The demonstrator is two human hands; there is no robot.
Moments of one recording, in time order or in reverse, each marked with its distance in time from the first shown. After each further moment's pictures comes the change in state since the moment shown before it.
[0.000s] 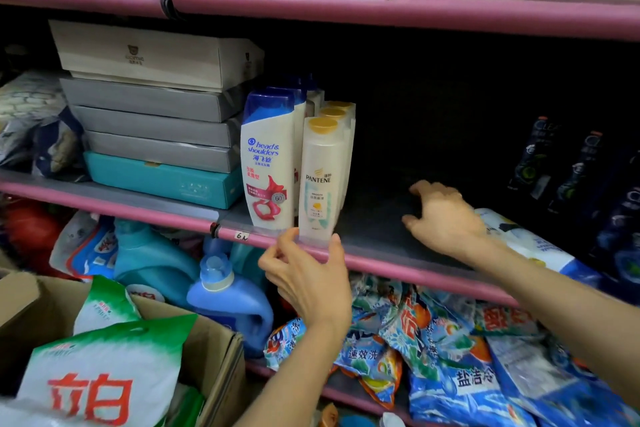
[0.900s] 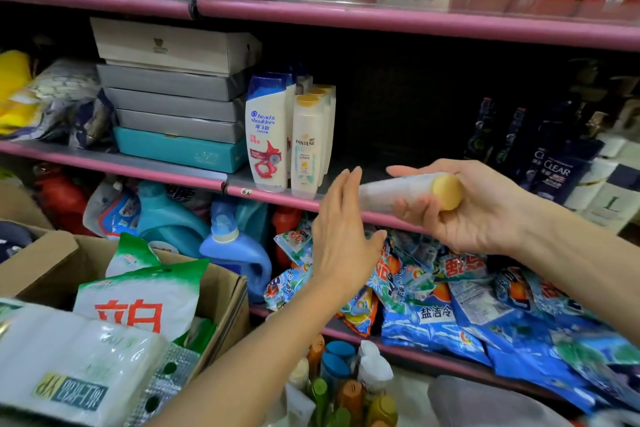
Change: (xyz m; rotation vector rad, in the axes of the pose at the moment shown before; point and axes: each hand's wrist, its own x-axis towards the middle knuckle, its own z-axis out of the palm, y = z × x) left_hand -0.082 0.049 -0.072 0.217 -0.554 0.599; right_hand -0.146 -0.012 -0.135 1.768 -0.791 0.617
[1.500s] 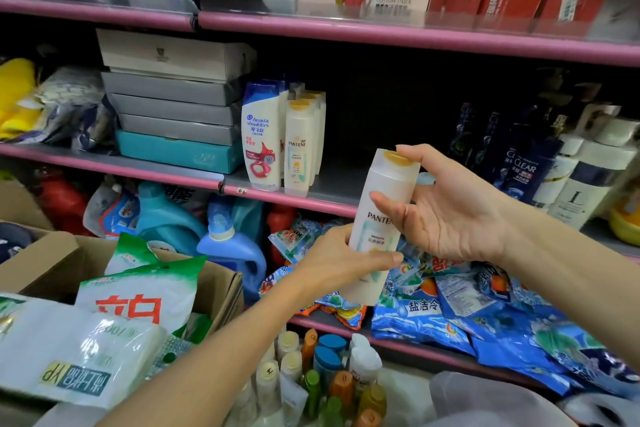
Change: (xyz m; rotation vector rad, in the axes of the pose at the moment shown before) left_hand -0.028 0.005 -0.019 -0.540 -0.490 -0.209; right_hand -0.036 0.019 0.014 -0.093 -0.128 0.065
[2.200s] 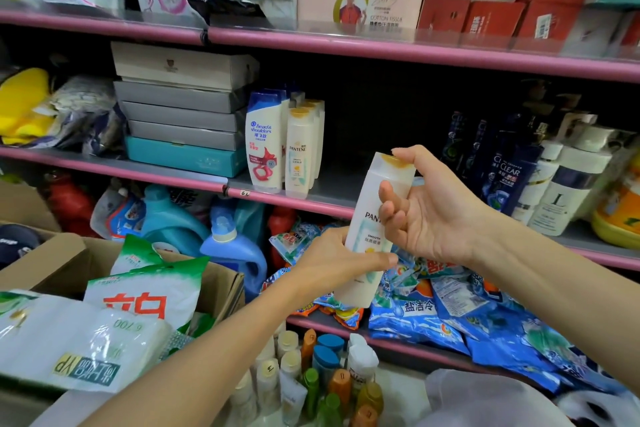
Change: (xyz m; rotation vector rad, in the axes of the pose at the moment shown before) left_hand -0.021 0.009 0.003 0.038 0.017 -0.003; right_hand -0.012 0.019 0.023 0.049 0.152 -0.171
